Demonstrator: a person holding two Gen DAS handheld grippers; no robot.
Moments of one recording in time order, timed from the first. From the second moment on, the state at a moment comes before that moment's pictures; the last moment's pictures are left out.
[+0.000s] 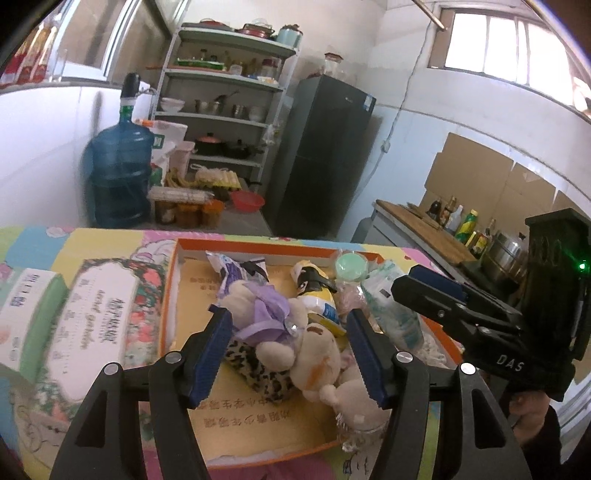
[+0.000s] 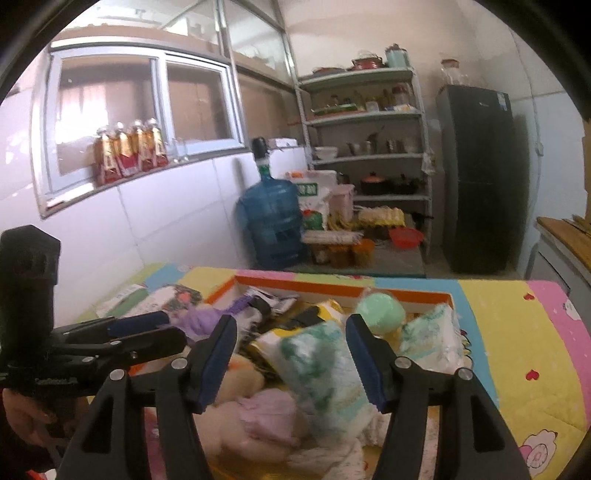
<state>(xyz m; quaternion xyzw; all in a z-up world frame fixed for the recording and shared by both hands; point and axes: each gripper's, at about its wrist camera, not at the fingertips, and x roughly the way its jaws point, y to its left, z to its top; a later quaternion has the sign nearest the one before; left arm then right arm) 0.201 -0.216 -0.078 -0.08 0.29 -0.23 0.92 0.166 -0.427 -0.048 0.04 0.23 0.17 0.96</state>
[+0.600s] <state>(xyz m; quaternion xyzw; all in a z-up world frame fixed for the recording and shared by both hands) 0.155 -0.176 -0.049 -0.07 0.25 -0.21 0.94 0.122 -0.390 -0.020 0.05 0.23 0.15 0.96</state>
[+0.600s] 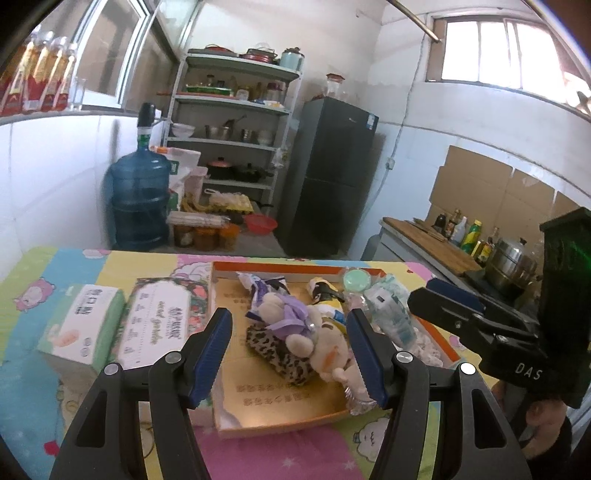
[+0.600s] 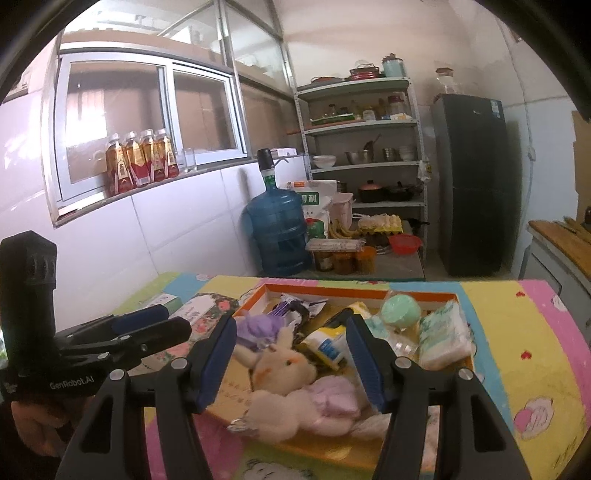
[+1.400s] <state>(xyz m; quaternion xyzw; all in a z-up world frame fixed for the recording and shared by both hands) 0.050 -0.120 -0.036 -0.02 0.21 -0.14 0.97 0.029 -0.316 -0.019 0.05 0.20 0.08 0.97</state>
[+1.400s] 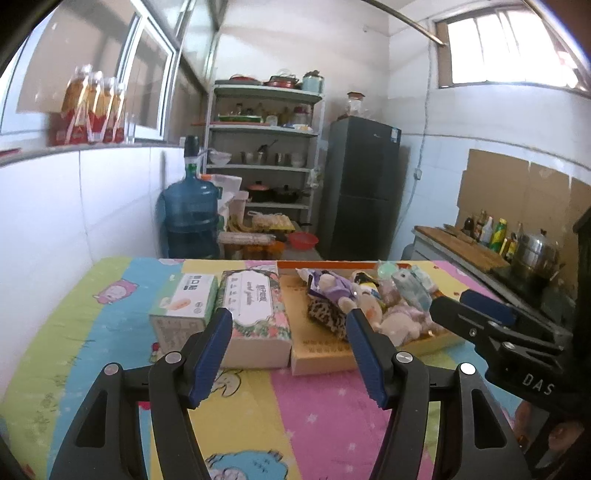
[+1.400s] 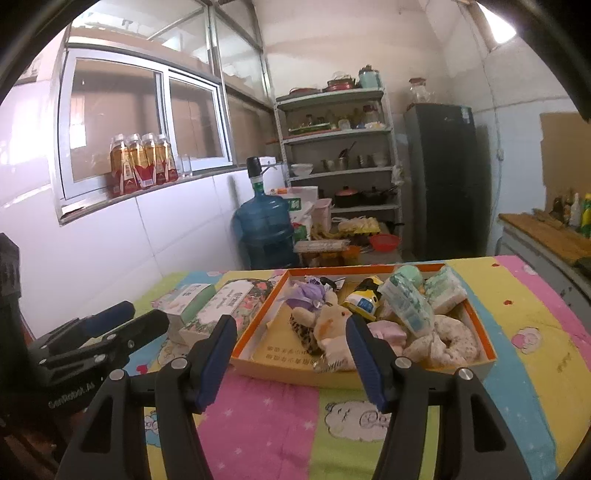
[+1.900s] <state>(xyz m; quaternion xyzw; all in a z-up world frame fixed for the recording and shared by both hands) -0.021 -0.102 -0.034 -0.02 0.19 -0.10 0.98 -0.045 -0.274 -0.016 0.02 0.17 0.03 0.98</state>
